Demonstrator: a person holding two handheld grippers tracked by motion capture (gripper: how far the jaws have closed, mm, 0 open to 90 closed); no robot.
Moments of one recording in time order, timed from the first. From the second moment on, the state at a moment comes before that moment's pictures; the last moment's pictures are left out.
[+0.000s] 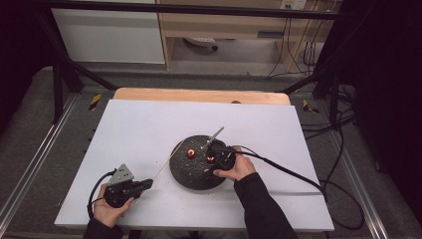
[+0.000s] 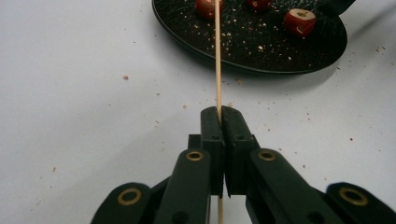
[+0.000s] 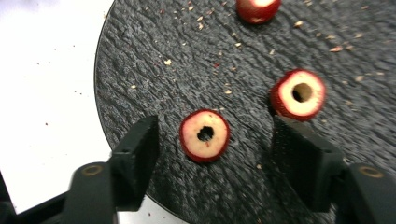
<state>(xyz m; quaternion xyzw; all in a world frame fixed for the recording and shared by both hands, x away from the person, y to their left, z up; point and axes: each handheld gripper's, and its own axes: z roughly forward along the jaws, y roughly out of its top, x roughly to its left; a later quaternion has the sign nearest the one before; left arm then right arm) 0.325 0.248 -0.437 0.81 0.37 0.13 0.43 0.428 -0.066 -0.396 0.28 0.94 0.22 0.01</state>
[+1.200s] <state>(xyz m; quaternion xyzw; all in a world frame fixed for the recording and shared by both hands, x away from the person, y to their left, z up) 0.325 0.247 -0.436 0.81 0.37 0.13 0.44 0.437 -0.070 -0.385 0.33 0.91 0.24 -0.03</state>
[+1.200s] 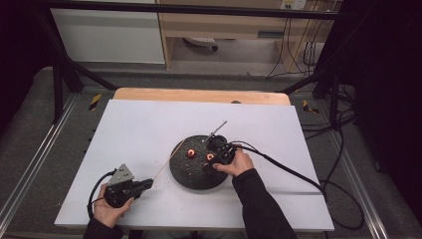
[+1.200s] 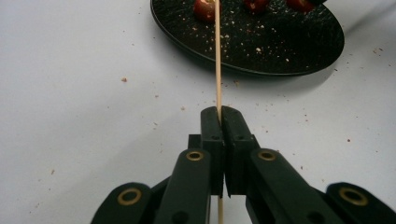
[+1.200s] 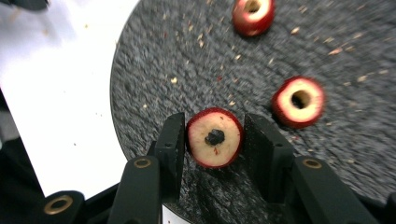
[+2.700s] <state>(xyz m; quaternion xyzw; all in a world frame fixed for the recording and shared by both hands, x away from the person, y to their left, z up) 0.321 0.242 -0.436 0.80 0.37 0.14 0.45 0.398 -0.102 -0.413 0.46 0.62 0.63 0.07</state>
